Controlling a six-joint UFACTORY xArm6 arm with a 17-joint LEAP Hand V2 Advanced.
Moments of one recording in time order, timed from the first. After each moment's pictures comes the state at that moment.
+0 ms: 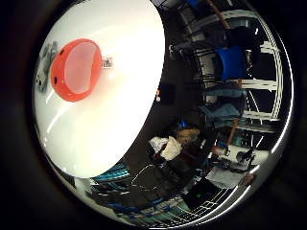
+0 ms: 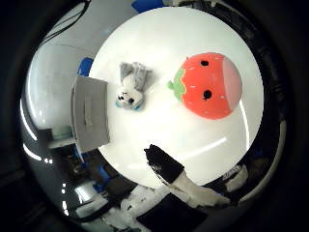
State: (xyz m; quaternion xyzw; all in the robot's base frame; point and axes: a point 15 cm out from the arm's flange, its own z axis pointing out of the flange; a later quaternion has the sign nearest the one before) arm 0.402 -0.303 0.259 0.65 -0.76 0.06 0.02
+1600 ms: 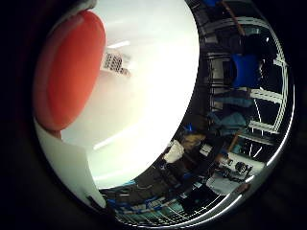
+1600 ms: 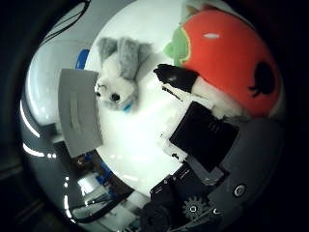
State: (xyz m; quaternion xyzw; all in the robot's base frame) arm 0.395 -0.260 0.192 0.68 -0.73 -0.05 0.05
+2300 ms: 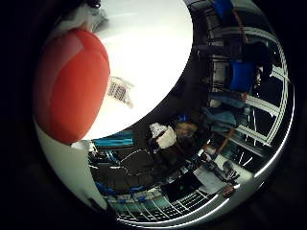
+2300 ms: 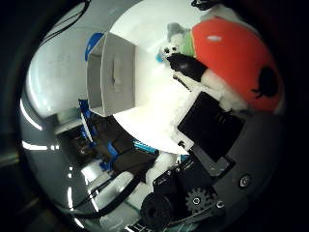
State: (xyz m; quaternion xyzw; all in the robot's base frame) arm 0.327 -0.153 0.373 0.74 -0.67 -0.03 0.05
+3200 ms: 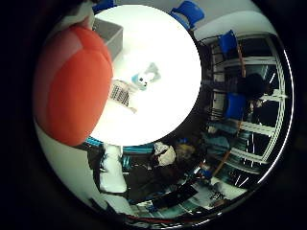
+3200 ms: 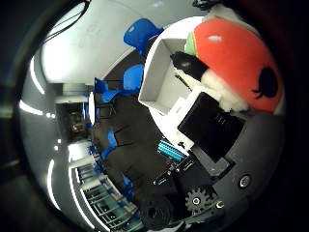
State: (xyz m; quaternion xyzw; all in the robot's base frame) arm 0.378 0.100 0.468 0.81 -0.58 -0.02 -0.04
